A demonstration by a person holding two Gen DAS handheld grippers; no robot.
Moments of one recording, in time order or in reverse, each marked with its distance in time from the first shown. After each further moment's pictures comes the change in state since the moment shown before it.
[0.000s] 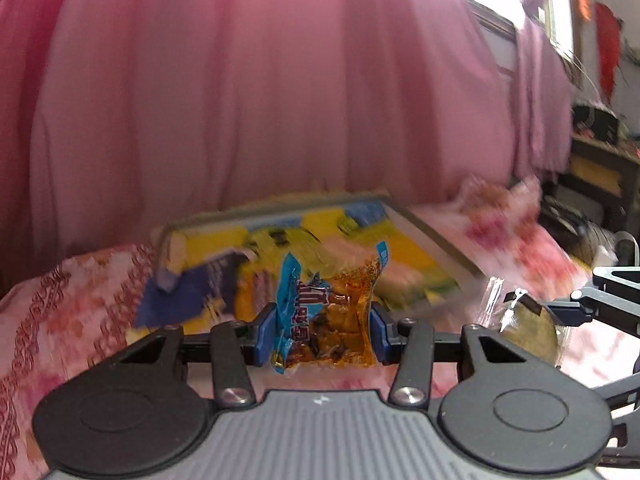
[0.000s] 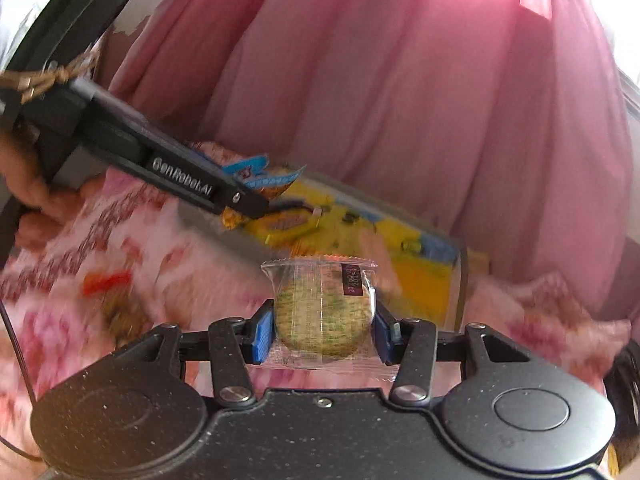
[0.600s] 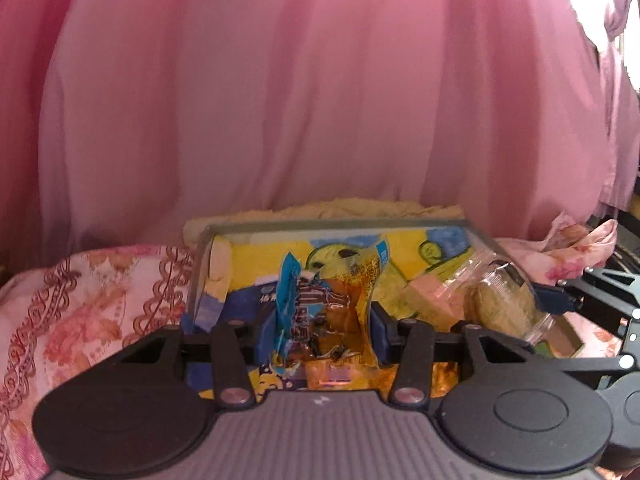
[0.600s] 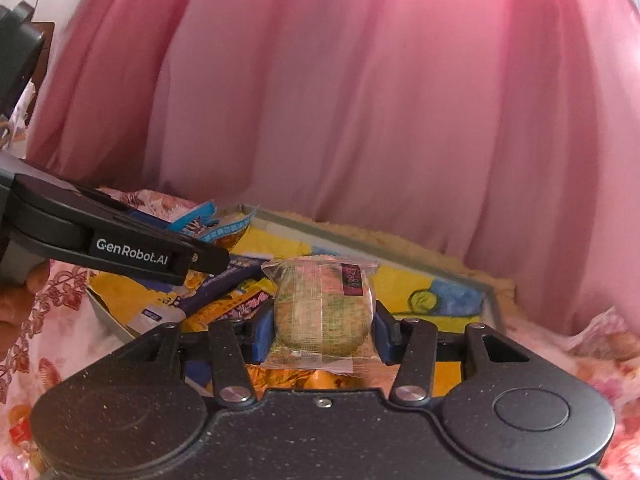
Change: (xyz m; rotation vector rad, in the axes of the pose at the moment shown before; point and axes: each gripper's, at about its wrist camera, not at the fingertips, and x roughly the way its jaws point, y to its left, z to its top) left arm 0.081 0.068 0.026 -0.124 0.054 0.082; right arm 0.131 -0.014 0.053 0.144 -0.018 -0.033
